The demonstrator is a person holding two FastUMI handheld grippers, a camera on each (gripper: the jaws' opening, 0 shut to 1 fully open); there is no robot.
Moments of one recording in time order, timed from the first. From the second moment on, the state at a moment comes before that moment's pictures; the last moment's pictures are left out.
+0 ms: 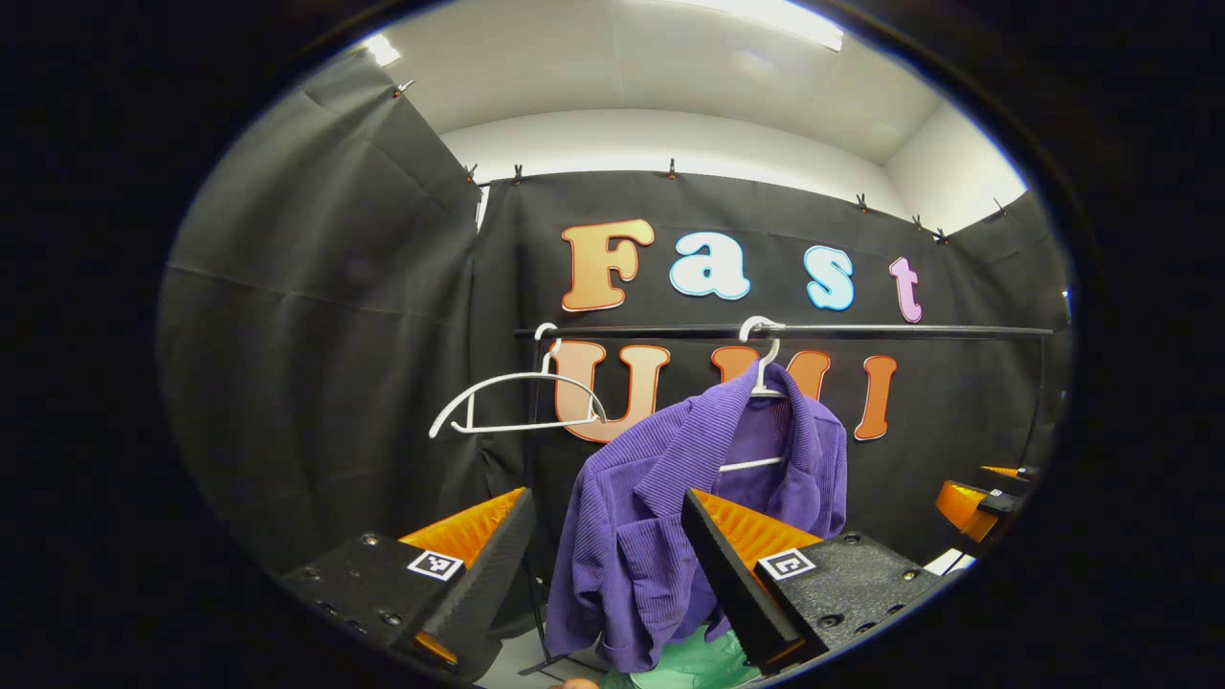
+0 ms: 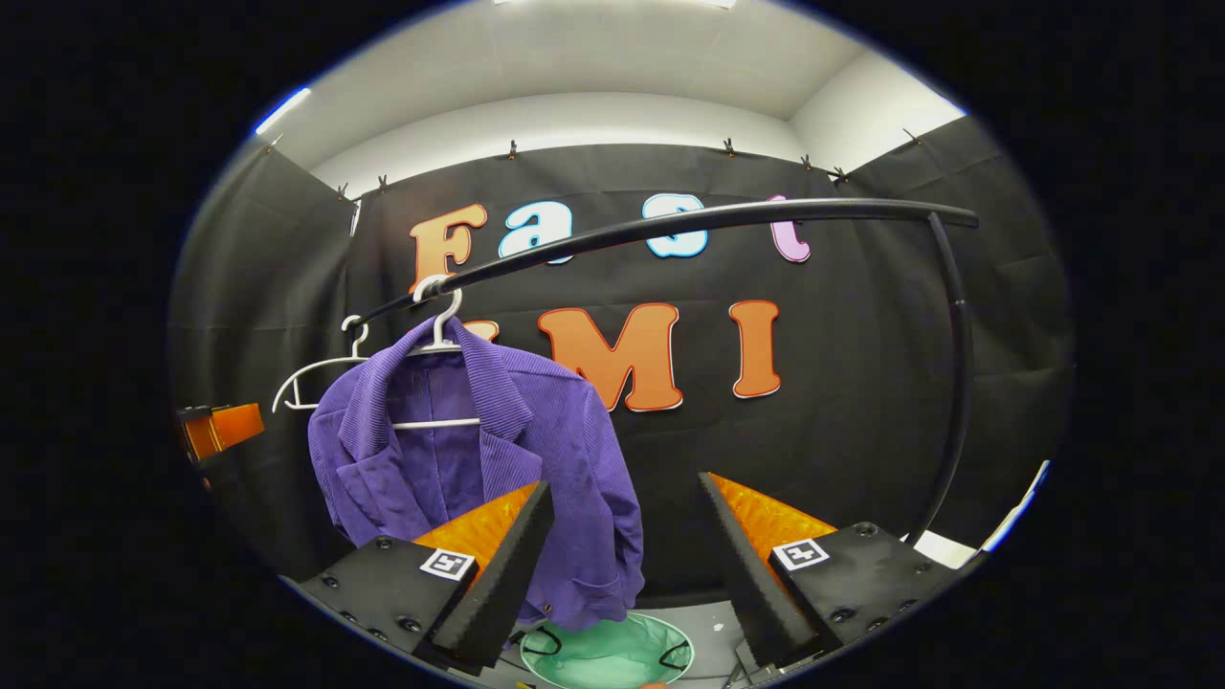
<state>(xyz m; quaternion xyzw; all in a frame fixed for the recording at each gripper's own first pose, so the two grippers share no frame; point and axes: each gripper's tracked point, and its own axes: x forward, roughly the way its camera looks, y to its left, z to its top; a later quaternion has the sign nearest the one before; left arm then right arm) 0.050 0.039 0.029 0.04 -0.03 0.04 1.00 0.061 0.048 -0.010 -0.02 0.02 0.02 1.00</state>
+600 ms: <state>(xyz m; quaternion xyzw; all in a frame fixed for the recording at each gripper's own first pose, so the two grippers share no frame) 0.062 0.005 -0.031 0.03 0.04 0.01 1.00 0.077 0.114 -0.051 0.00 0.07 0.07 1.00</state>
